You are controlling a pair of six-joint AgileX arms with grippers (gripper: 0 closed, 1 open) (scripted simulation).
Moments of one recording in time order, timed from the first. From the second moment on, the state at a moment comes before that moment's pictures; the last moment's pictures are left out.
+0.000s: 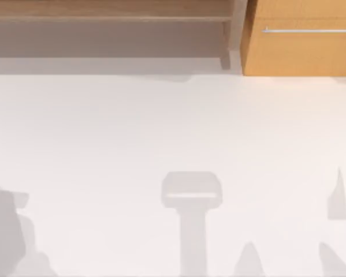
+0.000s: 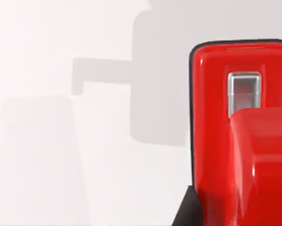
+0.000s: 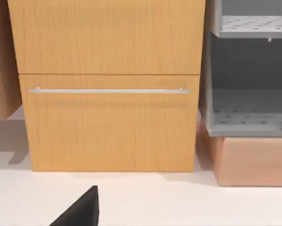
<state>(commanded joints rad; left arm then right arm) 0.53 1.51 0.84 -0.50 0.10 0.66 0.00 0.00 0.00 0.00 0.00 0.00</state>
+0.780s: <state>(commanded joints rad) 0.55 1.56 0.82 -0.47 0.08 0.64 0.00 0.00 0.00 0.00 0.00 0.00</state>
